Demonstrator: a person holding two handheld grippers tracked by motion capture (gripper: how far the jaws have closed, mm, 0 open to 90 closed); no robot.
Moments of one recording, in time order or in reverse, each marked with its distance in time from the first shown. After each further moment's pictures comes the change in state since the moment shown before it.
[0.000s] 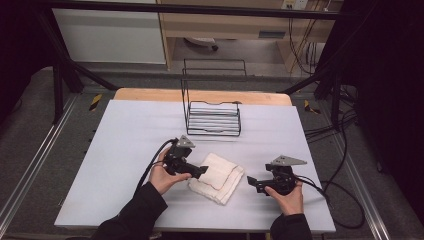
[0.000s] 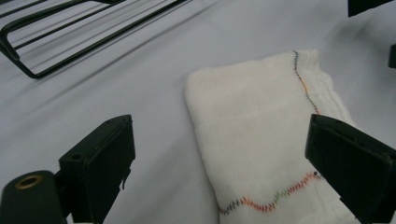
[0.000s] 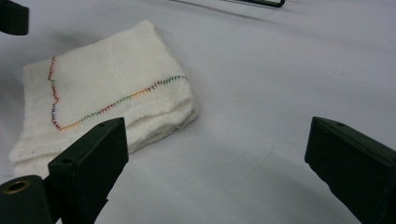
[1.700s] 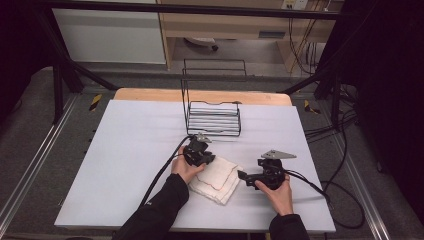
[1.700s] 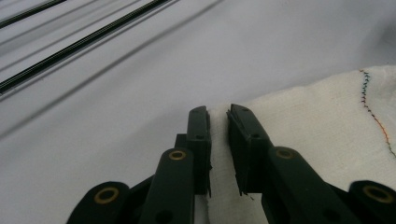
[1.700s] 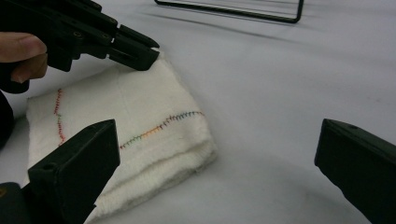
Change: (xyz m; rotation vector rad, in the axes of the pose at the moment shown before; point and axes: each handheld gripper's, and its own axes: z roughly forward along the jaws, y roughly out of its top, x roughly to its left) left arm 0.006 0.015 0.069 0.047 0.015 -0.008; right arm 0.013 0.018 0.028 -0.011 0.007 0.056
